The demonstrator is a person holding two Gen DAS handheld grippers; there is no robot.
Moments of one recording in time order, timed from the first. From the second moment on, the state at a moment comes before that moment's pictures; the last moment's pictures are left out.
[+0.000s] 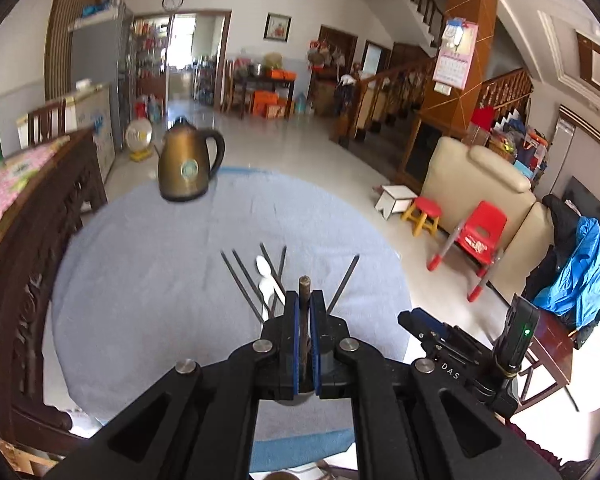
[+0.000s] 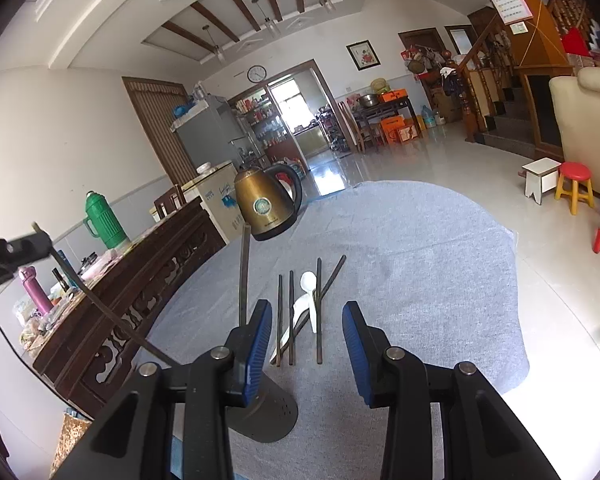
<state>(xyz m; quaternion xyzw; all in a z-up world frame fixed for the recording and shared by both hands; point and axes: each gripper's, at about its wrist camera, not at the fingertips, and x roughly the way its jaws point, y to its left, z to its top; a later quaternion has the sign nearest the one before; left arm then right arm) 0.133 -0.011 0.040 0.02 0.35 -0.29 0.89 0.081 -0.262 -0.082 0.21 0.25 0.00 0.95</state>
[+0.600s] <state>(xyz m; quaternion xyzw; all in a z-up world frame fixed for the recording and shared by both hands) 0.203 0.064 0.018 -0.09 0.33 -0.24 0.91 0.109 -0.277 -0.126 0.23 0.31 -0.01 0.92</state>
